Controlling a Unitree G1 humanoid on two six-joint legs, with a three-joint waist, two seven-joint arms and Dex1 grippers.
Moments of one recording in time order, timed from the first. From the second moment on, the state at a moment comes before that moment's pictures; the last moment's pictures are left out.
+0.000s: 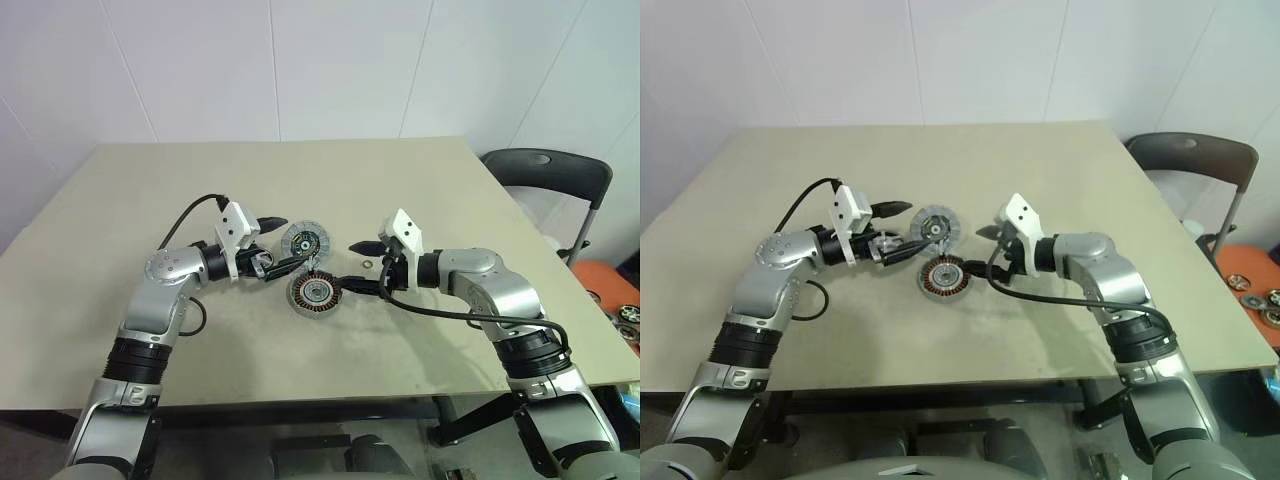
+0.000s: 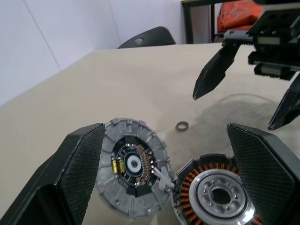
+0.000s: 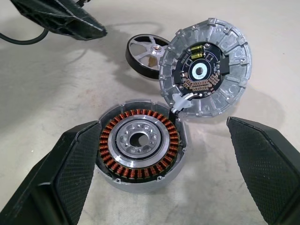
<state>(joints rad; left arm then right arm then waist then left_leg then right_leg) -0.47 0.47 -0.05 0.11 -0.29 0.17 -0.98 -0.55 -0.52 0.18 0.03 0.33 0.60 0.96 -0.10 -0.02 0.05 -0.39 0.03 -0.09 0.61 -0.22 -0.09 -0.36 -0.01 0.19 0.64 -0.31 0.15</state>
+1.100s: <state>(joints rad) -0.52 0.43 -0.10 0.18 -0.27 0.15 -1.05 -0.48 -0.56 0.13 0.02 0.31 0.60 0.88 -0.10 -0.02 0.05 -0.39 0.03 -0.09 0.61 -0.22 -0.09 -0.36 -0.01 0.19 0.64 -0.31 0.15</state>
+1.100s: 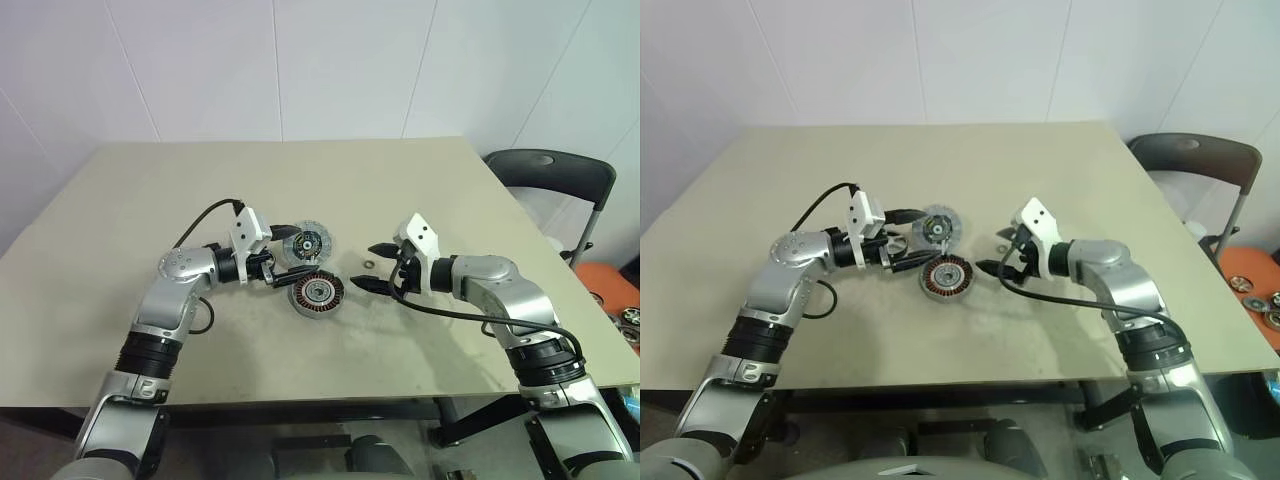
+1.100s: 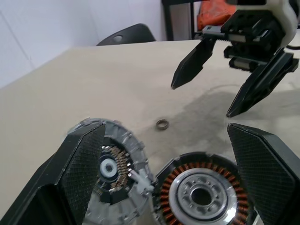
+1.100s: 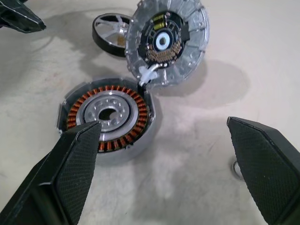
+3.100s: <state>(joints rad) -0.26 0.63 0.01 0.06 -0.34 0.21 -1.07 -0.53 -0.27 0.12 0.04 0.30 0.56 0.72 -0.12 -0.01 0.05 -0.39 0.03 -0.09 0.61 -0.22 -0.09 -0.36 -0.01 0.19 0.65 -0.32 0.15</state>
